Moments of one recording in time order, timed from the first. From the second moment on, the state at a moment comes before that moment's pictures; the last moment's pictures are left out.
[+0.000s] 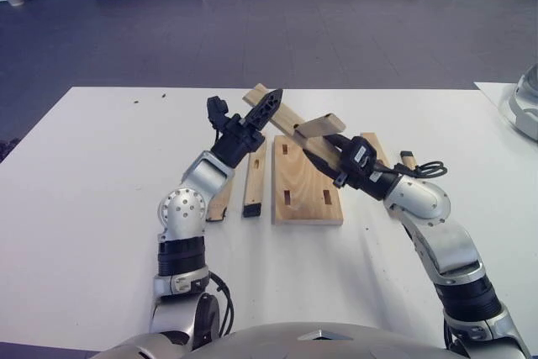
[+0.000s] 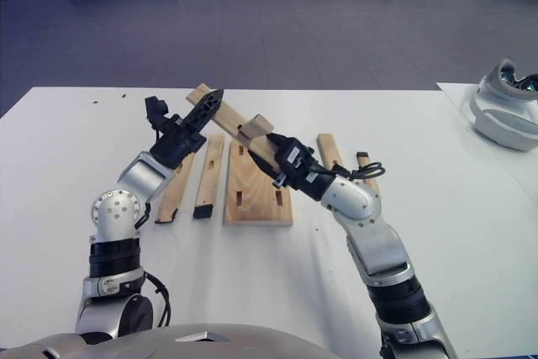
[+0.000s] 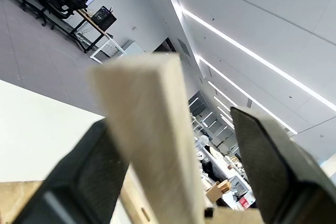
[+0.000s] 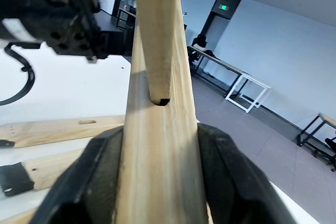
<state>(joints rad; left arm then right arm) -0.37 -0.03 0.22 -0.14 -1.06 0.70 -0.30 -0.14 -0.43 0.18 -0.41 0.11 0.25 0.58</state>
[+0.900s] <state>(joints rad) -0.09 0.18 0.32 -0.60 -1.03 0.85 0.14 0.05 -0.53 0.09 -0.14 -0.07 0.01 0.51</state>
